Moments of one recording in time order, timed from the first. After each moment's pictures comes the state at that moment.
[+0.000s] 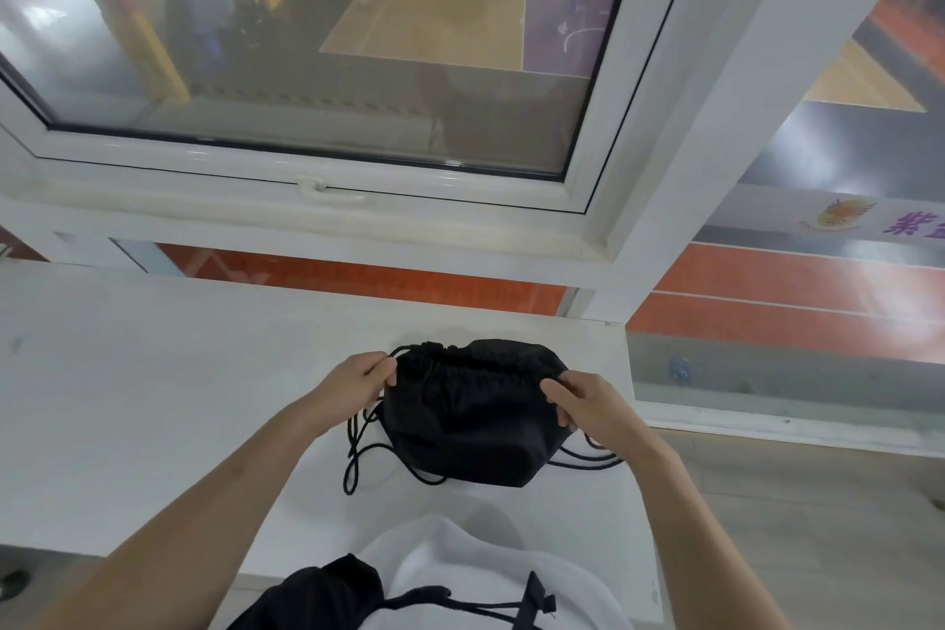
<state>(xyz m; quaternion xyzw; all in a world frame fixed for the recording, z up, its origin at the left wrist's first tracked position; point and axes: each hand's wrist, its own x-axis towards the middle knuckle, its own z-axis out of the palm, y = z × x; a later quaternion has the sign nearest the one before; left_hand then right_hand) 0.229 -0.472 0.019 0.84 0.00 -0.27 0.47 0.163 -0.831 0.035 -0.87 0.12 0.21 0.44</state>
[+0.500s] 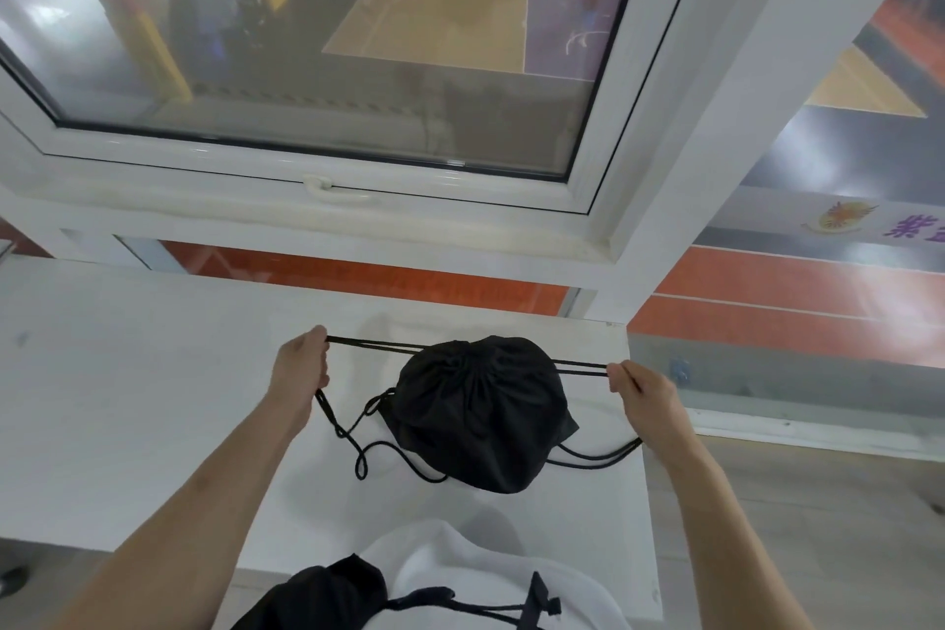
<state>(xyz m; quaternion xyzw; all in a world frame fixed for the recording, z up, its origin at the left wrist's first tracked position) 0.238 -0.433 0.018 0.70 0.29 -0.07 0.65 0.150 -0.878 0.036 -0.89 0.18 0.03 0.42</state>
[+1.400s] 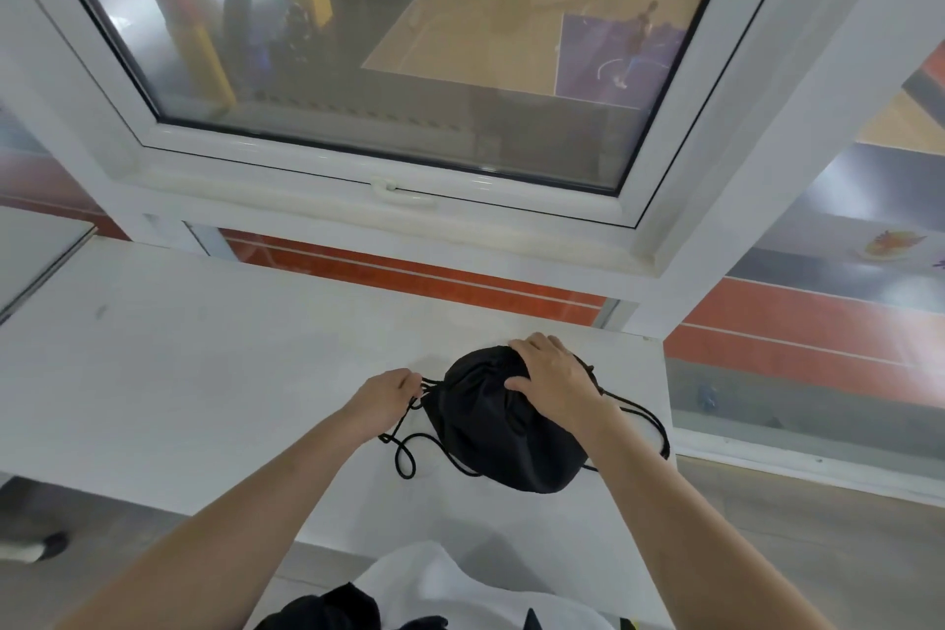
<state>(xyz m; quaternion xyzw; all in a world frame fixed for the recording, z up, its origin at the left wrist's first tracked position) 0.186 -0.441 0.019 0.90 0.07 -0.25 0.35 0.199 -0.715 0.044 -0.98 -0.11 0.12 0.14</state>
